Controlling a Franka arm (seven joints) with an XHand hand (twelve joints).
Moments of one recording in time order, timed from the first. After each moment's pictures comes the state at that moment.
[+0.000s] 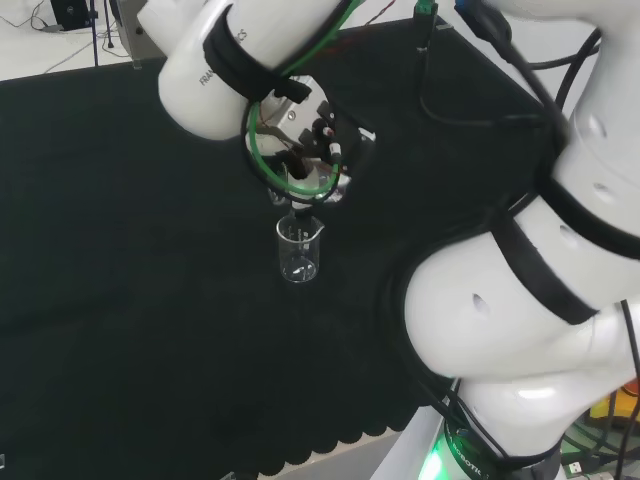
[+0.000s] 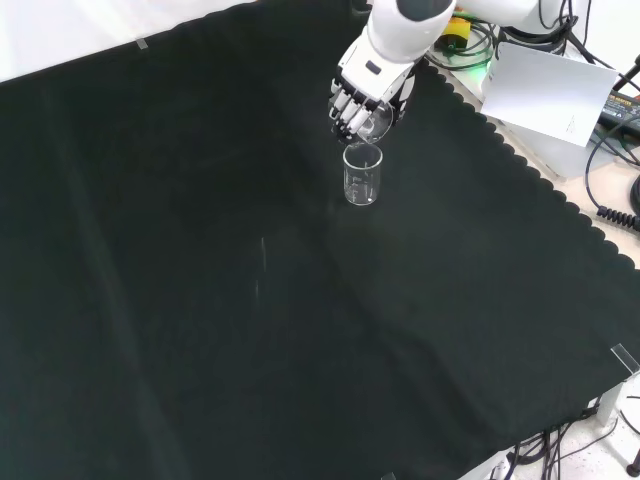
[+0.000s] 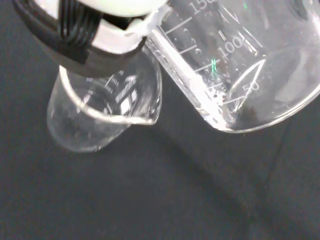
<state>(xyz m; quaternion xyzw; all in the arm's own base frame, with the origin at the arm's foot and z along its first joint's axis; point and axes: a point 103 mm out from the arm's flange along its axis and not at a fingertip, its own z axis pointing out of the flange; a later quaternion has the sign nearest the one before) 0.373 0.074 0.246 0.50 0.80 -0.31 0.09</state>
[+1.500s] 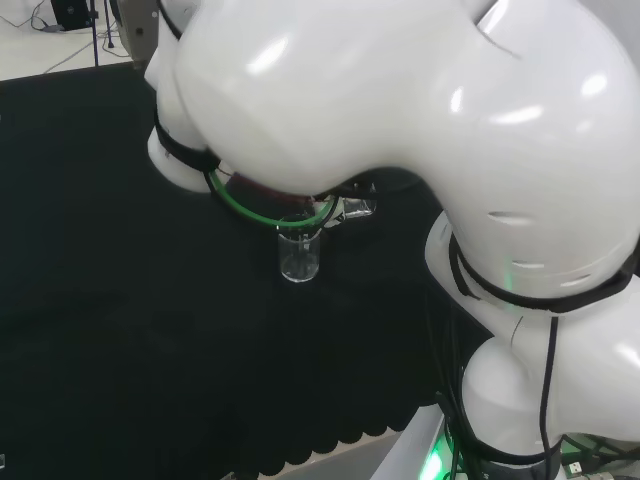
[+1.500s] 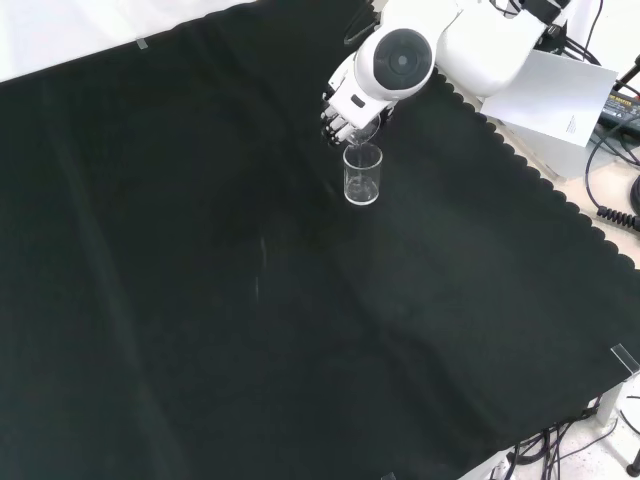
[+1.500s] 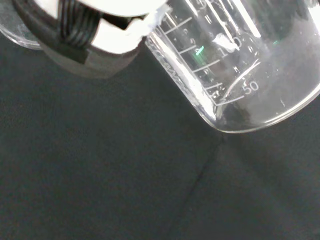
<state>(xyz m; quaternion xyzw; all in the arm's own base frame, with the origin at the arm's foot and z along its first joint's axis) 0.372 0.042 0.203 0.50 0.75 -0.42 0.09</state>
